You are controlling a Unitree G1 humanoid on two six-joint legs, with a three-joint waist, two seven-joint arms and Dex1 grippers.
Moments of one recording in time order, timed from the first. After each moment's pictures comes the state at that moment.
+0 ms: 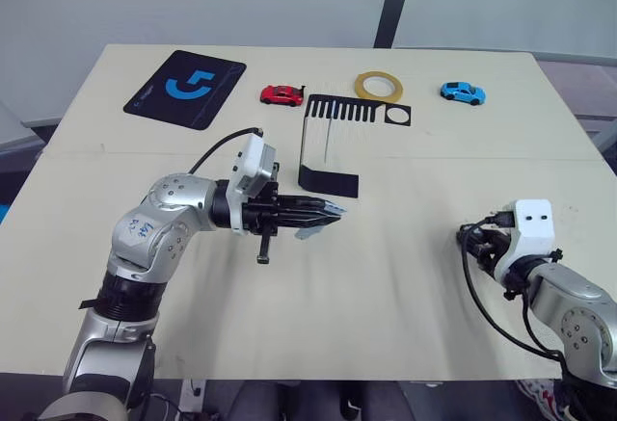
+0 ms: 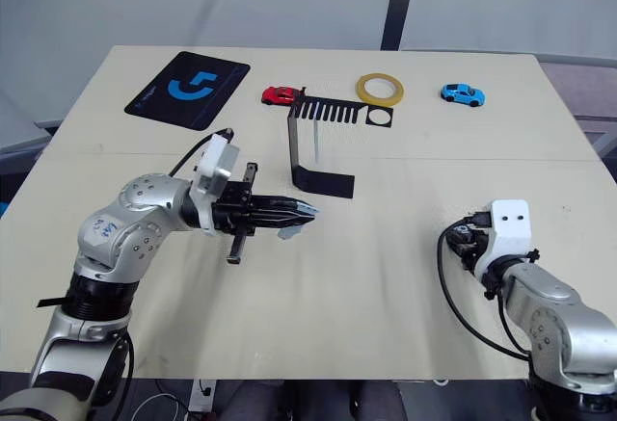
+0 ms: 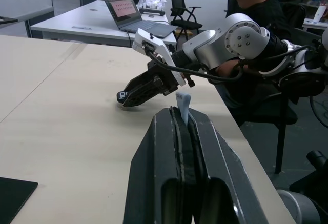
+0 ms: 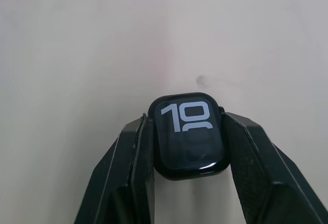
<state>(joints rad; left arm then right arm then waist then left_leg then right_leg) -0.64 0.52 -0.09 -0.19 -0.62 0.60 -1.11 -0.09 -0.53 -0.39 -0.43 0.51 1.05 0.15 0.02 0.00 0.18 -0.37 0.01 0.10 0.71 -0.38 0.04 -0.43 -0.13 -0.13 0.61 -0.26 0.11</state>
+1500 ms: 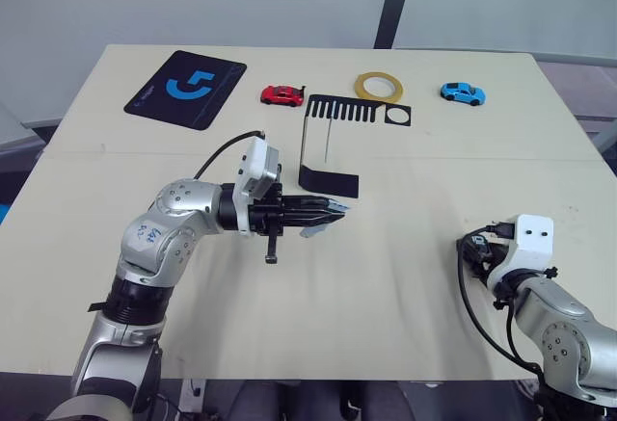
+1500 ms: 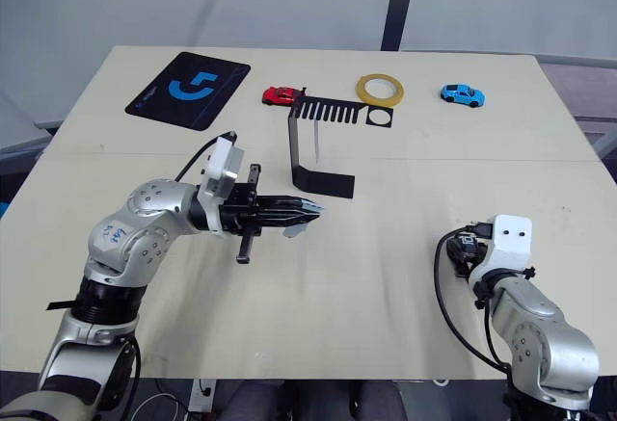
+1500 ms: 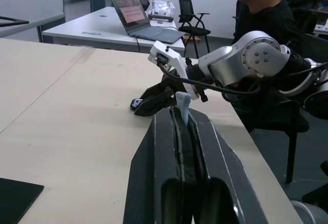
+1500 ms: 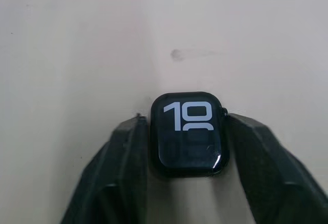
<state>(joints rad) -0.62 0.48 -0.10 -0.18 -0.60 0.55 -1.07 -0.06 -0.37 -0.42 -0.49 0.44 1.04 0.05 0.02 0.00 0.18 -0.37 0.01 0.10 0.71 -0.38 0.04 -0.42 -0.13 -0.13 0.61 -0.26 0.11</state>
